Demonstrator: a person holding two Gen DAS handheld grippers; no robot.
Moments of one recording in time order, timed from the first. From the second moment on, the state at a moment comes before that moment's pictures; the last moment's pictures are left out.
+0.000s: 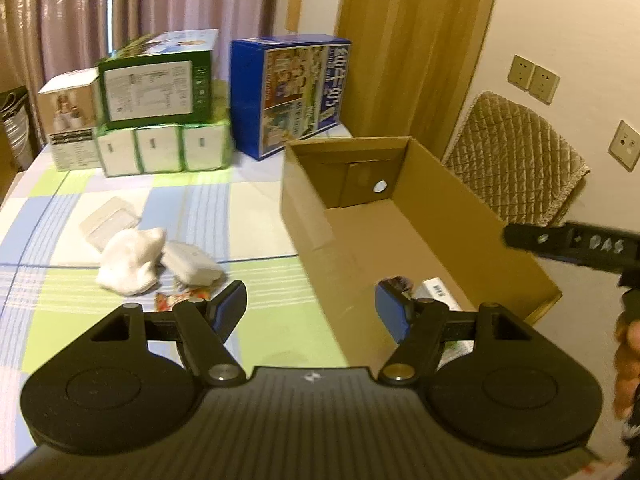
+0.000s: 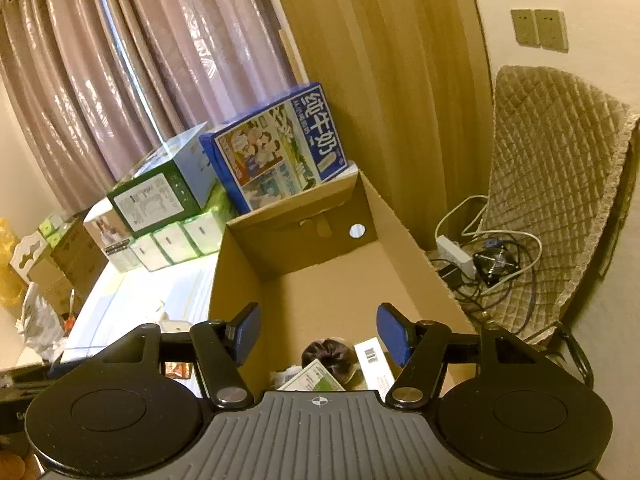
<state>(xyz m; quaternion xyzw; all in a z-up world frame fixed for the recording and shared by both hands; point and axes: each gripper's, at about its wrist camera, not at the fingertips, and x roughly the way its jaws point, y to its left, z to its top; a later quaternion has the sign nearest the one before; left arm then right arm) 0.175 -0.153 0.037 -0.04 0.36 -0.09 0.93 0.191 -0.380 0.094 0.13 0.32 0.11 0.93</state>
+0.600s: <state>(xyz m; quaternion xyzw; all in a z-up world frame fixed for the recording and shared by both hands) 0.100 -0.051 0.030 -0.05 0.37 -0.03 0.93 0.108 -0.303 0.123 0.13 0.30 0.17 0.93</state>
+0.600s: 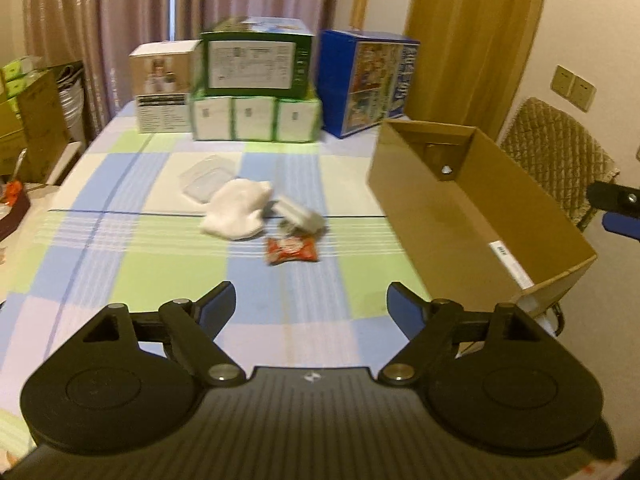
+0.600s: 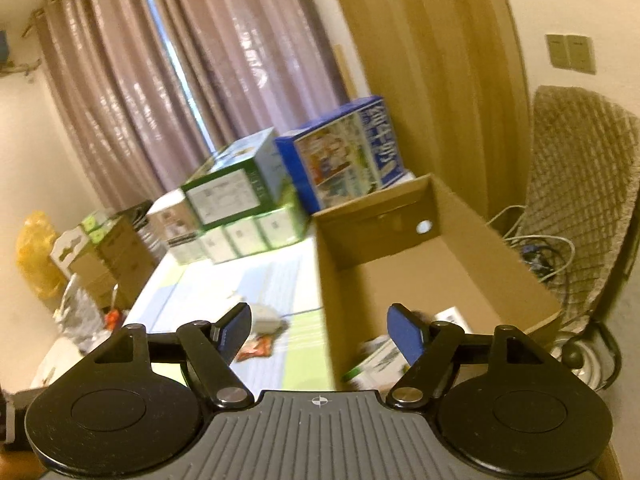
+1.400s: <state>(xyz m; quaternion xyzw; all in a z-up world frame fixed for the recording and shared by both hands) 0.072 0.026 0.025 -0.07 0.37 0.04 0.93 0.086 -0.207 0.106 0.08 0.32 0.23 0.92</state>
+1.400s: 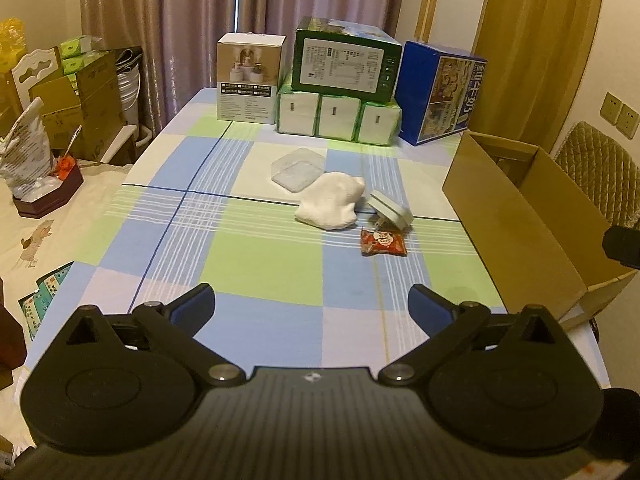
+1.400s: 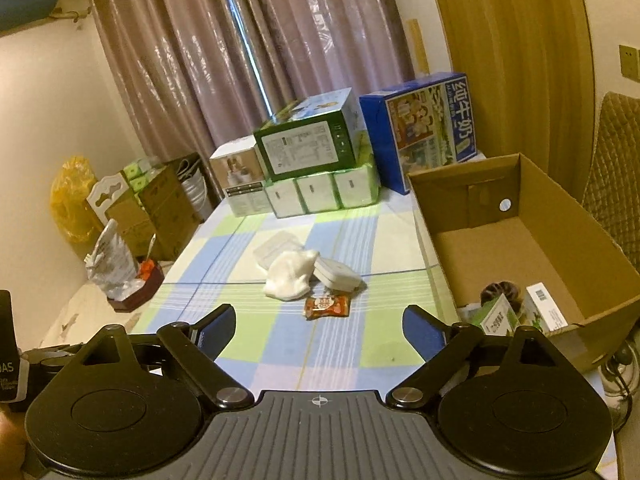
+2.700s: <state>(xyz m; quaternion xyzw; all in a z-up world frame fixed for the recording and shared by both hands) 0.219 0.095 -0.077 -0.07 0.39 0.02 0.92 0.232 -0.105 -0.053 0.03 0.40 0.26 0.88</state>
